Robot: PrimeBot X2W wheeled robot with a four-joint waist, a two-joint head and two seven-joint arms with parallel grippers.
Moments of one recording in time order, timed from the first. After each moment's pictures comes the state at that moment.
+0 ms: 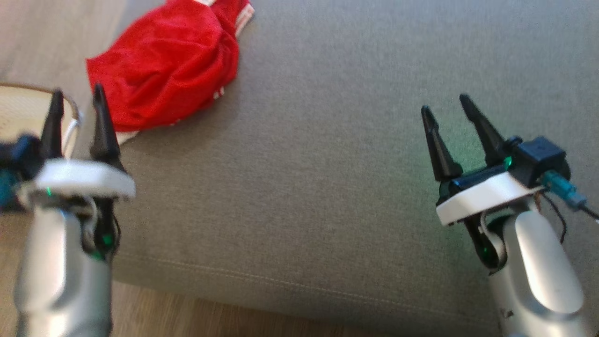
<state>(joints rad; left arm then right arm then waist) -0.39 0.12 0.05 0.30 -0.25 -0.06 -0.20 -0.33 -0.06 0.05 0.20 0.15 0.13 -0.18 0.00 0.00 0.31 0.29</state>
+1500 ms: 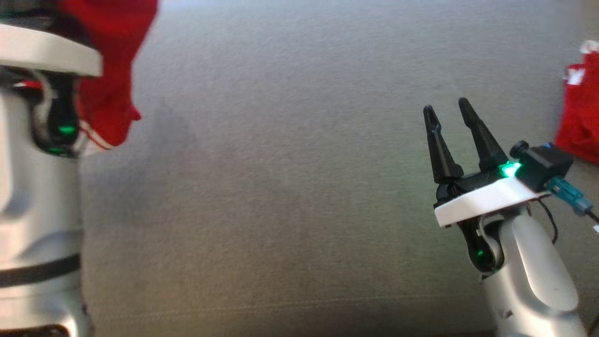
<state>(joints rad) -0.76 0.21 -0.04 0.29 -0.37 -0.12 -0.15 -0.34 -0.06 0.07 0.28 0.31 0.13 -0.24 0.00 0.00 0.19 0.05</state>
